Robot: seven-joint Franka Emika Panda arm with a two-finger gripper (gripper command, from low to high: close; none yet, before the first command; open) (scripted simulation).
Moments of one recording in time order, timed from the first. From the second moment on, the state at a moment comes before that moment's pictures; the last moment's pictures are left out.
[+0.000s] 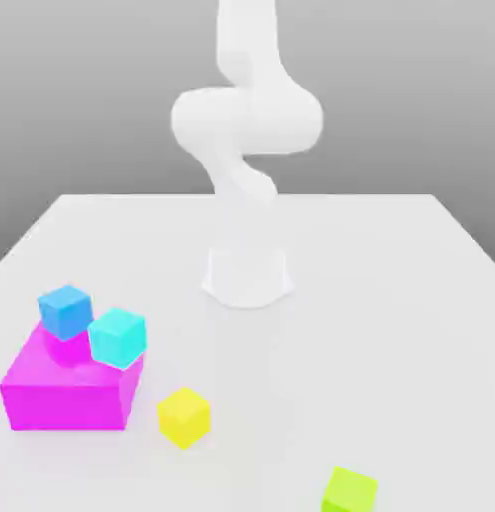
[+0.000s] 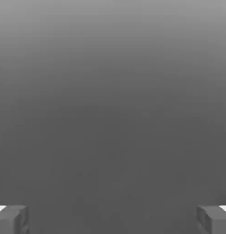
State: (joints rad) arm 0.00 -0.71 0.02 -2.30 0.02 2.33 0.84
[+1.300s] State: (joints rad) arm 0.12 0.50 0.08 -2.31 -0.12 2.80 1.54
